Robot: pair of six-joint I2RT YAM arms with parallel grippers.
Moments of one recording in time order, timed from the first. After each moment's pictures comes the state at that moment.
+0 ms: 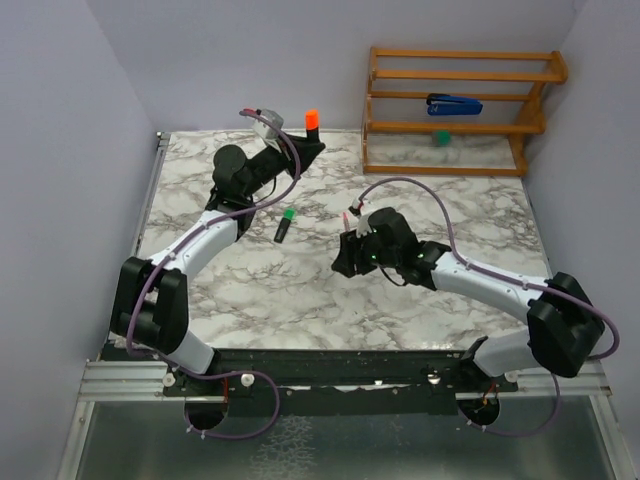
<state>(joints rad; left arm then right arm) -0.35 1.55 1.10 0.73 0.58 -0.32 0.78 1.40 0.84 -0.06 -0.15 0.37</state>
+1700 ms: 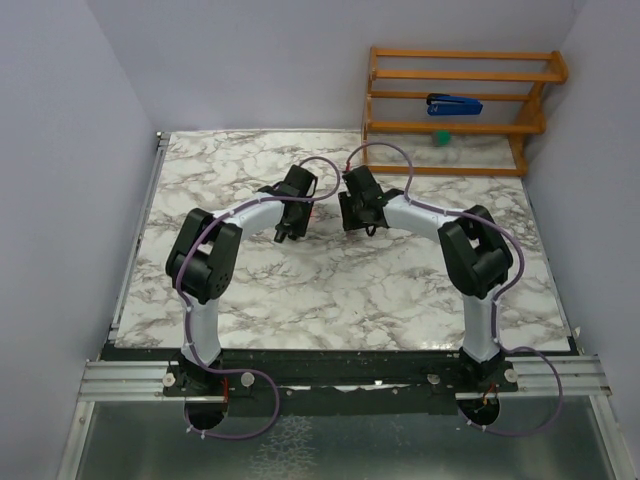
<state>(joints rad) -0.49 1.97 1.35 -0.46 -0.10 -0.17 0.59 2.02 1.41 -0.29 0.12 0.29</state>
